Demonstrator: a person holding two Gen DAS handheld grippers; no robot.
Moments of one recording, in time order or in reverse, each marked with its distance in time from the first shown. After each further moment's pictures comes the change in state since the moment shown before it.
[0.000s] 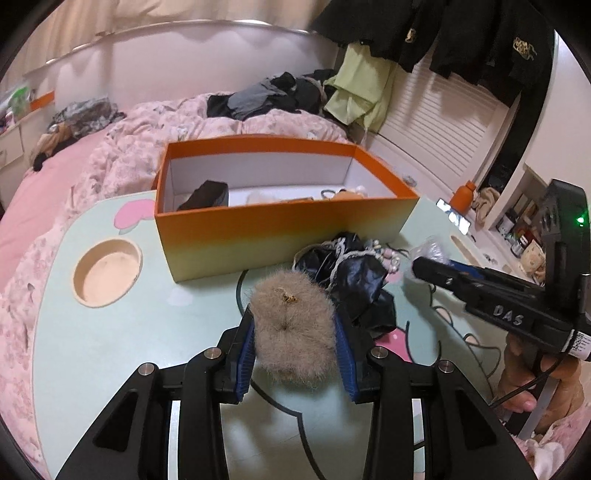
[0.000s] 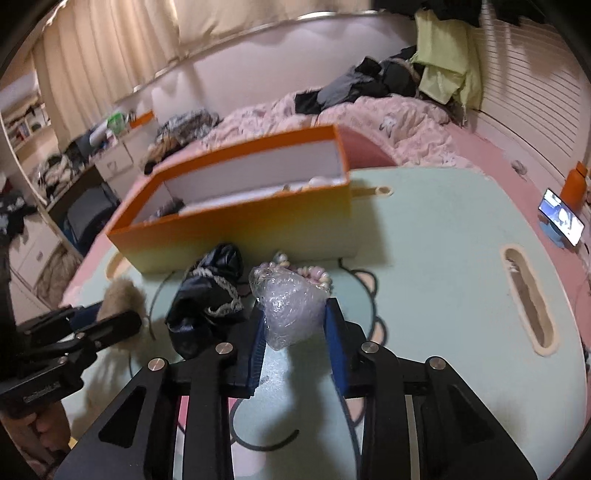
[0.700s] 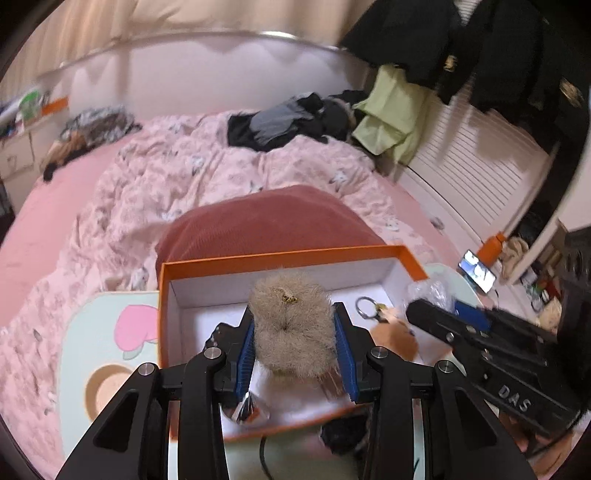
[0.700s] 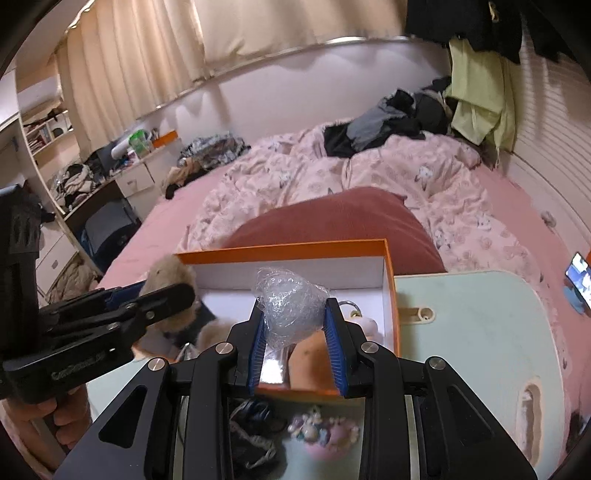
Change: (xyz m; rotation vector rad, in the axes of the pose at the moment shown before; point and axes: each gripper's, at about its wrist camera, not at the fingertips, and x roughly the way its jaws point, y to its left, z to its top) left arm 0.053 0.024 0.119 -0.100 -0.032 0.072; right arm 0.042 0.022 0.102 -0.060 -0.036 0.081
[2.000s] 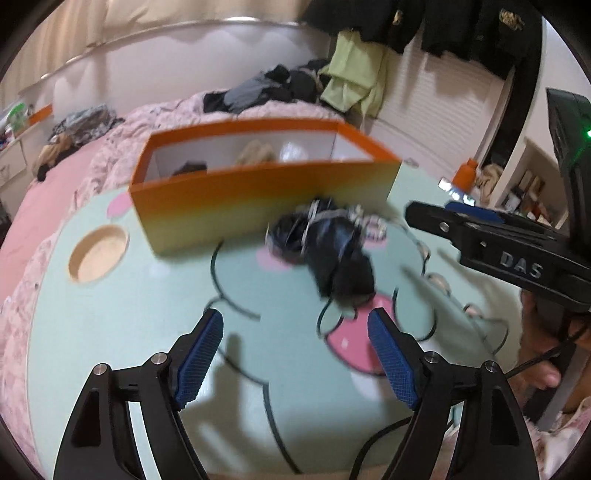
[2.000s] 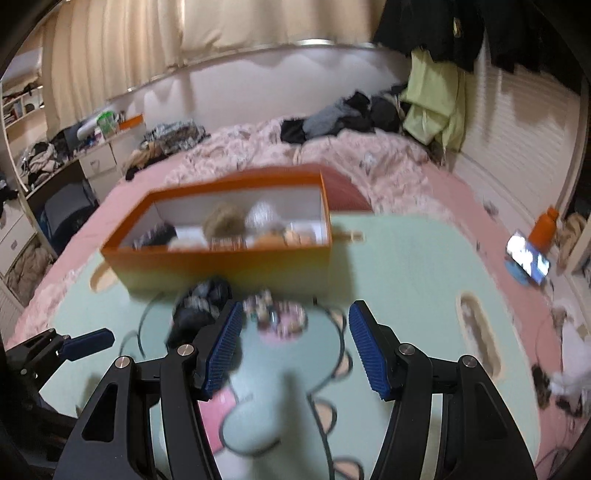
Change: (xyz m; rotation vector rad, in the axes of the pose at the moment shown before) left arm -0.055 -0.036 -0.150 0.157 0.070 0.003; right arm -0.058 0.004 -0.088 -0.026 0.015 -0.220
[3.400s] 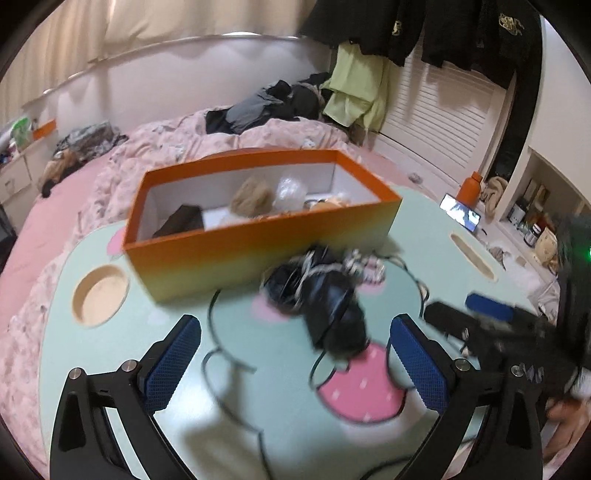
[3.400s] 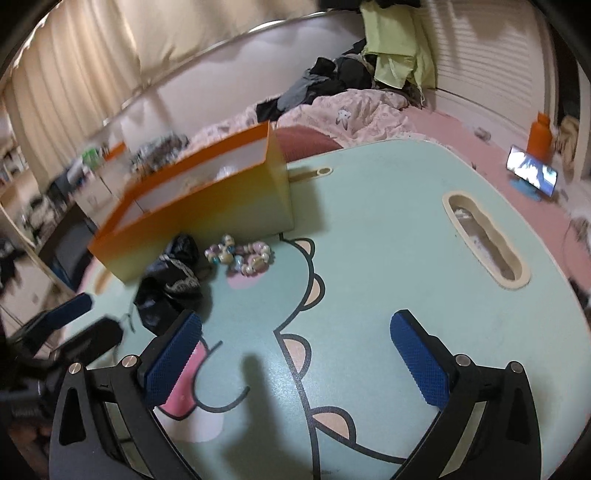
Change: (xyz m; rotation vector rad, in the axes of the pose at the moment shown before) left arm 0.004 -0.017 0.042 0.025 -0.047 0.002; right arm 0.006 -0.050 -0.043 0.250 0.014 0.102
